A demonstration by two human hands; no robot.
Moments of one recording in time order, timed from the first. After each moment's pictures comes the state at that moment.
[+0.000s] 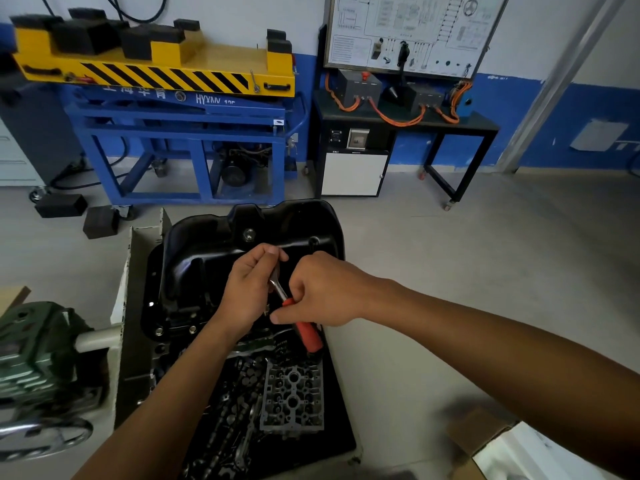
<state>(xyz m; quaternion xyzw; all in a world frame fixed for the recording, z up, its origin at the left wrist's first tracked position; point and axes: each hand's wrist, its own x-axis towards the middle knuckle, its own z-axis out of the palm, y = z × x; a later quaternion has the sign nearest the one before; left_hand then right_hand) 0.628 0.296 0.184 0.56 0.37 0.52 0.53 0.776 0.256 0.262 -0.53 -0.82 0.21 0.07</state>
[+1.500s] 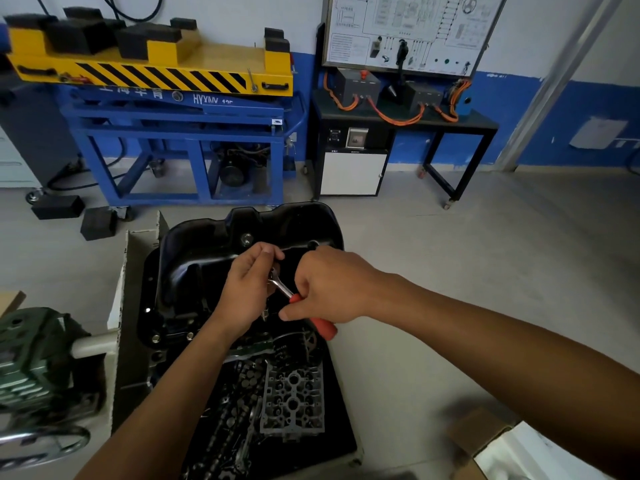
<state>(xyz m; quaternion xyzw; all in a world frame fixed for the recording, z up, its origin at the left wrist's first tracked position) 0.630 0.305 0.186 0.56 0.38 0.50 0.53 0.785 0.265 0.270 -0.54 -0.83 0.13 0.05</state>
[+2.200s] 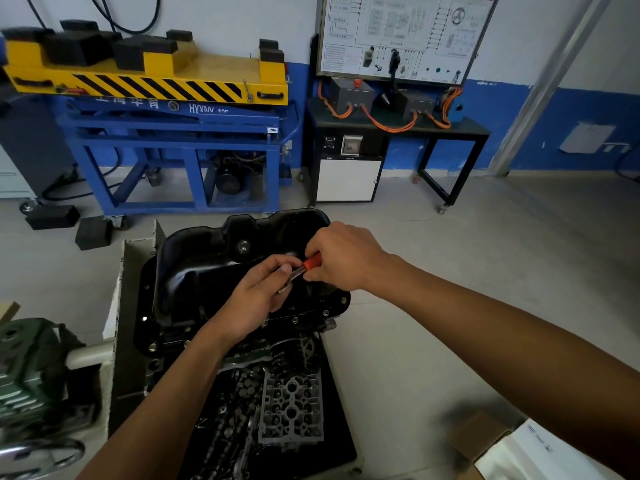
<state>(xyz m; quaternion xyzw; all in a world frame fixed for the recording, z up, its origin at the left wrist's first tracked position) 0.632 0.303 0.190 0.61 0.33 0.40 0.60 0.813 0.306 0.267 -0.59 -0.80 0.00 0.04</state>
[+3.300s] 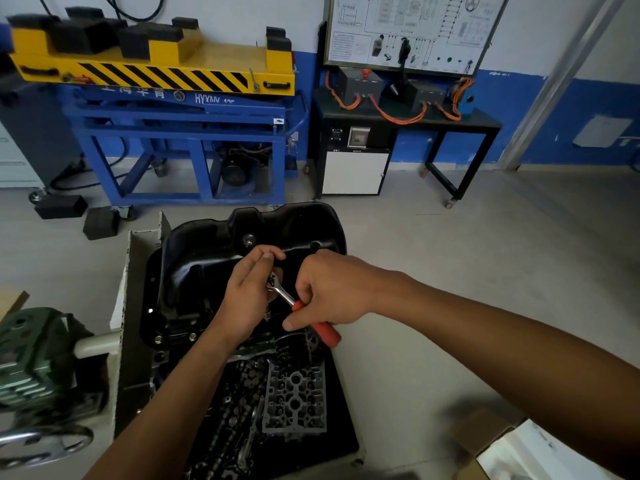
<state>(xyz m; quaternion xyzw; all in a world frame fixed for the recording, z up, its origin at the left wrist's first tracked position) 0.627 0.303 0.182 0.54 0.35 0.51 0.57 0.787 0.269 0.271 -0.51 -0.83 0.22 0.02</state>
